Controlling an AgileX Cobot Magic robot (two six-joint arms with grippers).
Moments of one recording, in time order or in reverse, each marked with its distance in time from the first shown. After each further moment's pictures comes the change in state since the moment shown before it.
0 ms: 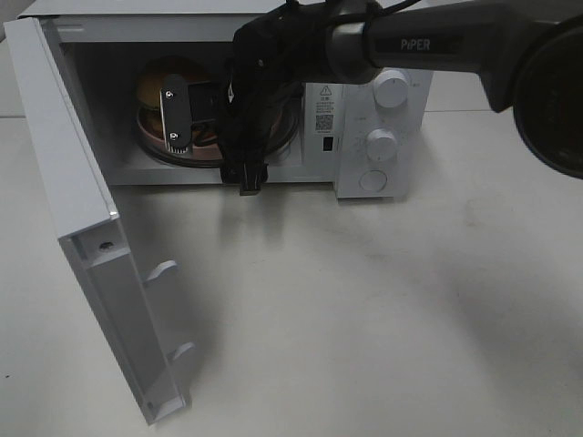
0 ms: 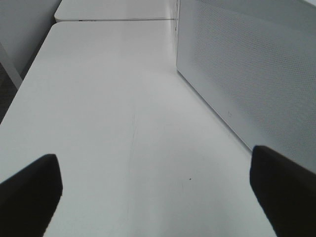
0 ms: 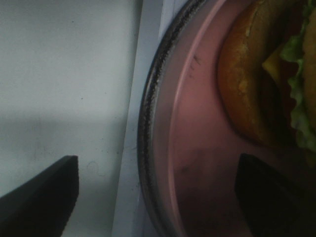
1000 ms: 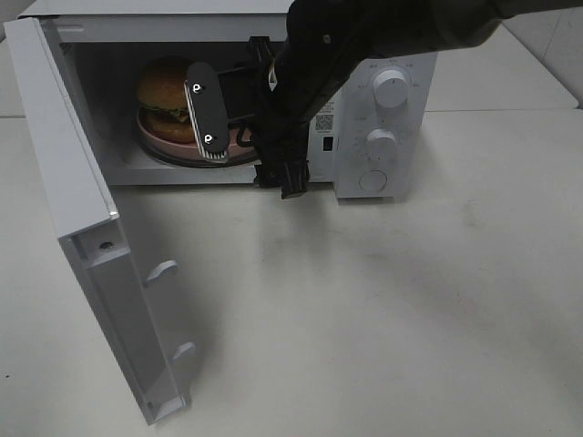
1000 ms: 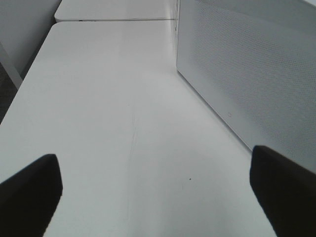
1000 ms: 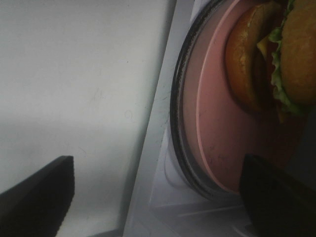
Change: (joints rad) left arm 0.000 0.000 0.000 0.000 0.000 0.000; right arm 0.014 -0.318 0.406 -0.045 -0.111 -0.048
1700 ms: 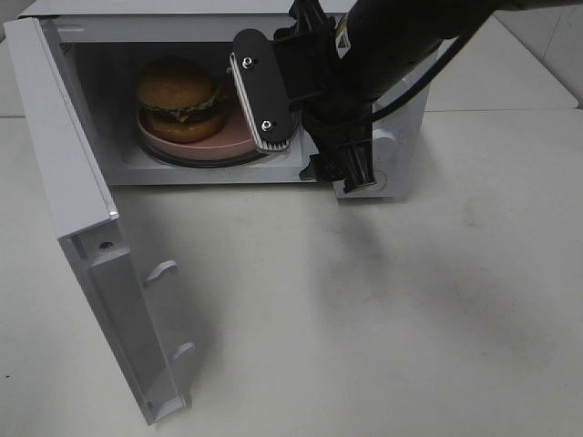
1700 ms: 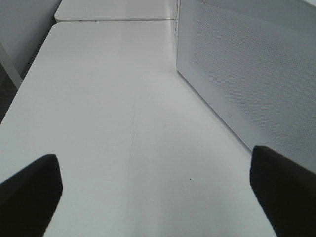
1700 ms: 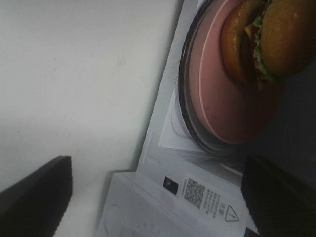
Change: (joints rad) left arm 0.000 0.000 0.000 0.000 0.000 0.000; right arm 0.000 -0.295 0.236 -0.002 0.038 -0.062
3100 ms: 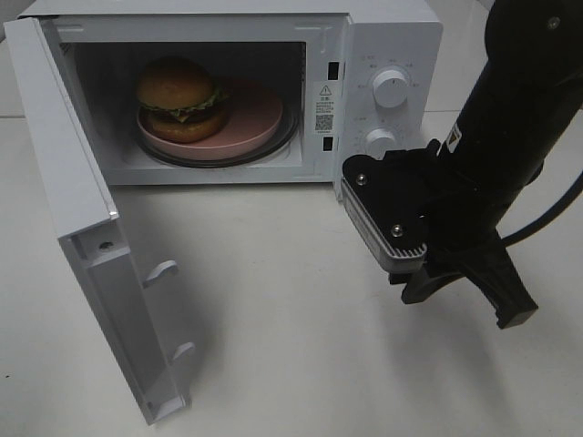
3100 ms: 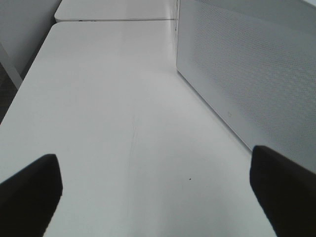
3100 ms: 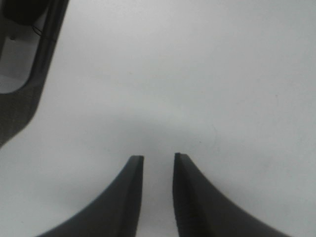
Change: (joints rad) left arm 0.000 0.000 0.000 0.000 0.000 0.000; right arm -0.135 -0.141 0.289 0.373 0.394 -0.304
